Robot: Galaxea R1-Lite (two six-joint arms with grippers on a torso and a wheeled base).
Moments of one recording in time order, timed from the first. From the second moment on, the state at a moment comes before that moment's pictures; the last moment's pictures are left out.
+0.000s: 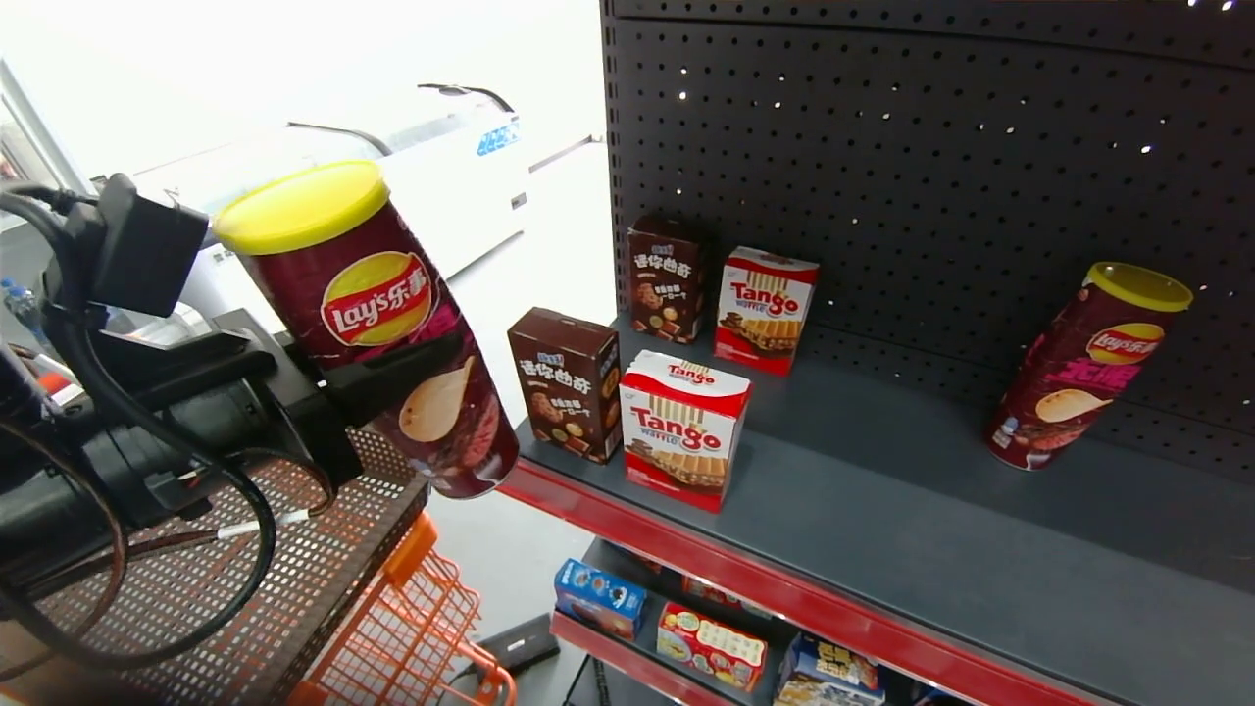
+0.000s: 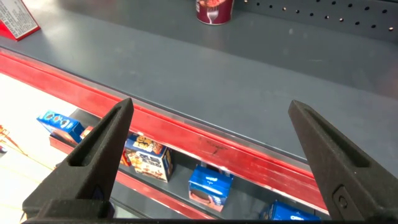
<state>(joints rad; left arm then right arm) -0.32 1.35 -0.59 -0.84 -0.39 0.04 0.00 0.00 0.00 0.00 -0.02 0.00</state>
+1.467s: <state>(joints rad) -0.57 1.28 -0.62 -0.66 -0.56 0.04 0.00 0.00 0.00 0.00 -0.02 0.00</state>
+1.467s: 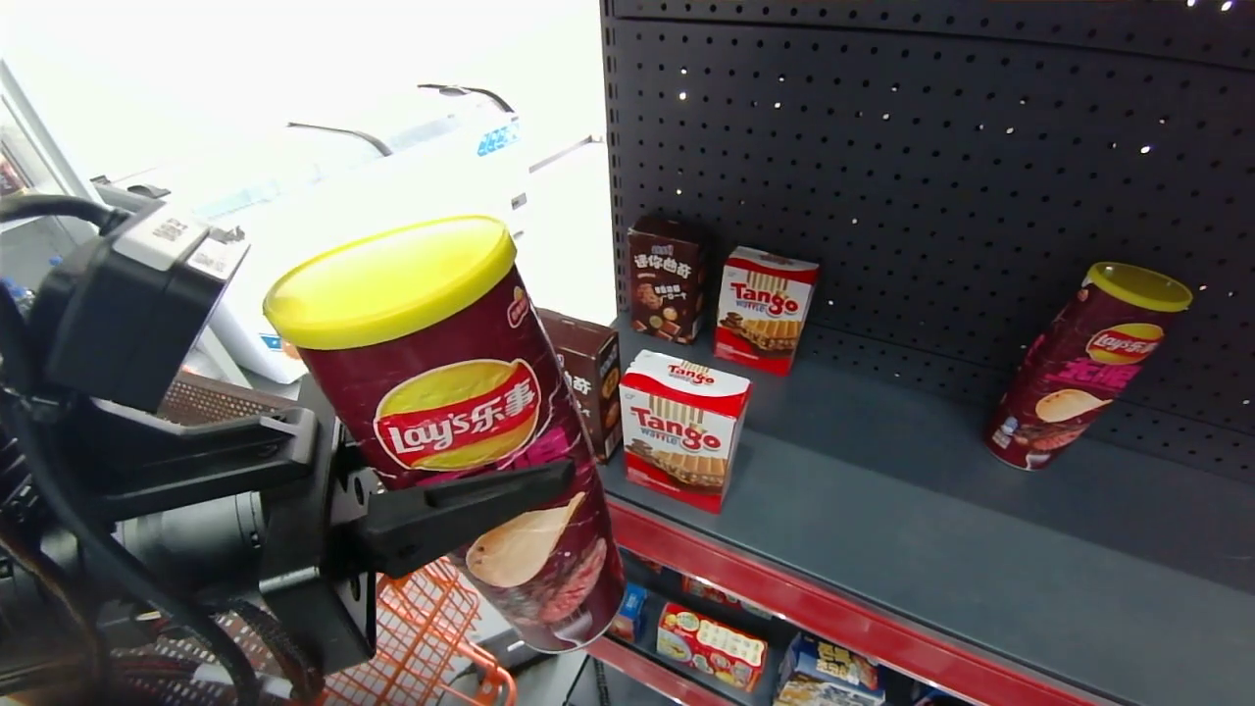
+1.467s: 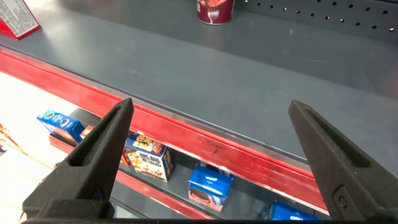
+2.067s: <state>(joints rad) -0.58 1.28 -0.62 -0.66 -0.56 0.04 0.00 0.00 0.00 0.00 -0.02 0.00</state>
